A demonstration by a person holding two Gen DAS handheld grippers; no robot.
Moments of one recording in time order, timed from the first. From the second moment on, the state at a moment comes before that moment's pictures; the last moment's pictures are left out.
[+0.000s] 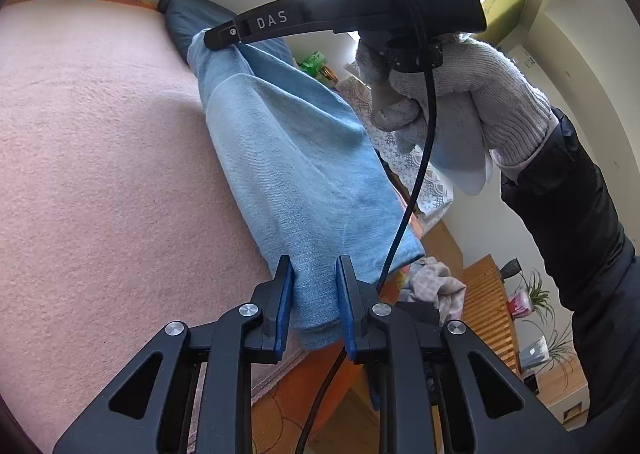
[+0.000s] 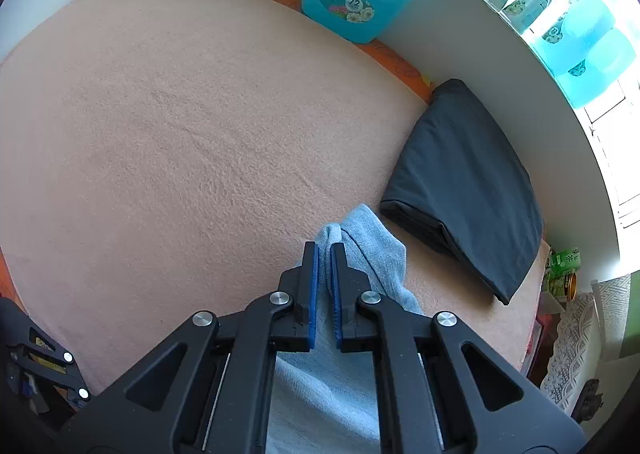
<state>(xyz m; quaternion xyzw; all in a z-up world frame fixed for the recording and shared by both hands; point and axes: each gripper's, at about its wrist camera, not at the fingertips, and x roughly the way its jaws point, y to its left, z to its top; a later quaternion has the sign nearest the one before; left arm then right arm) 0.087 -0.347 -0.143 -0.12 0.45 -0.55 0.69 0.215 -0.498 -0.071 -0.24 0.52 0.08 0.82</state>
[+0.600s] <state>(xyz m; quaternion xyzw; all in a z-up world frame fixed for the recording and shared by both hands) 0.079 -0.354 -0.155 -0.09 0.47 -0.55 0.69 0.257 -0.543 -0.052 -0.09 0.48 0.07 0.87</state>
